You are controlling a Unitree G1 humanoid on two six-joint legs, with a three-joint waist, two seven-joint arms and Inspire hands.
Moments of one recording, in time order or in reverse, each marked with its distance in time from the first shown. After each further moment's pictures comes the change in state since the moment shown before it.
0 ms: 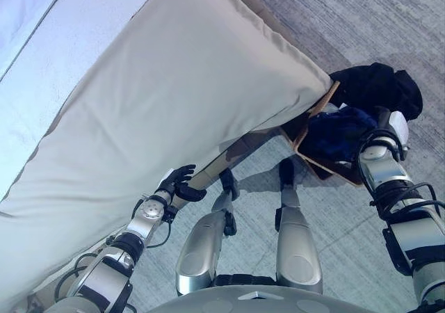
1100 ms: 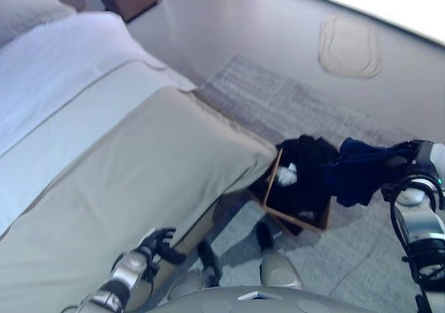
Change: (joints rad) left arm 0.195 -0.013 0.098 0.106 0.175 0.079 -0.051; right arm 0.359 -0.103 -0.209 -0.378 -0.028 -0.003 -0.056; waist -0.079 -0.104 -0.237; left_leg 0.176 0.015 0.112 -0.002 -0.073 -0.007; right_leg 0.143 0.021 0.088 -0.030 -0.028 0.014
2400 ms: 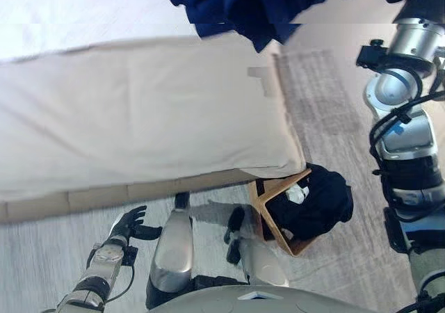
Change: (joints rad) left arm 0.045 0.104 0.187 -0.007 -0.101 -0.045 0.081; right arm -0.528 0.010 0.072 -0.524 -0.035 -0.190 -0.175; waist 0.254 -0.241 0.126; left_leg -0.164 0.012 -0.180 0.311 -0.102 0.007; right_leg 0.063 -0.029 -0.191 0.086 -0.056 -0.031
